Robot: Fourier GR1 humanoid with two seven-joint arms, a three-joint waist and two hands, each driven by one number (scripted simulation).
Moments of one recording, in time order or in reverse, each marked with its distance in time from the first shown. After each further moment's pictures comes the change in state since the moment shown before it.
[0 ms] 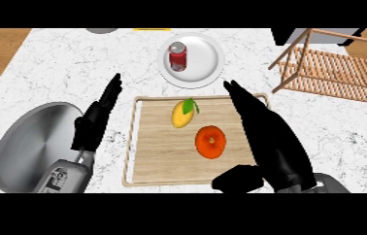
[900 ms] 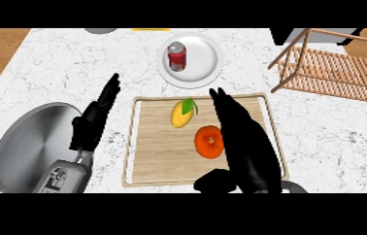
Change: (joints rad) left arm 0.008 -0.024 0.042 0.003 -0.029 -0.031 -0.003; right arm 0.071 0.188 0.040 0.069 0.228 0.037 -0.009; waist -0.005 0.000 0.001
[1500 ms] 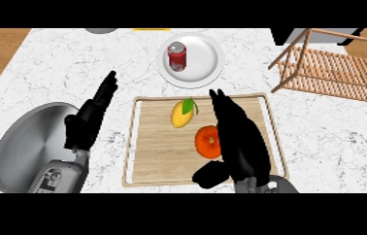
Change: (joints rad) left arm 0.003 -0.003 0.034 -0.038 -0.006 -0.037 0.030; right arm 0.046 0.085 -0.044 0.090 0.086 0.041 -0.044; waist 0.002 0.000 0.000
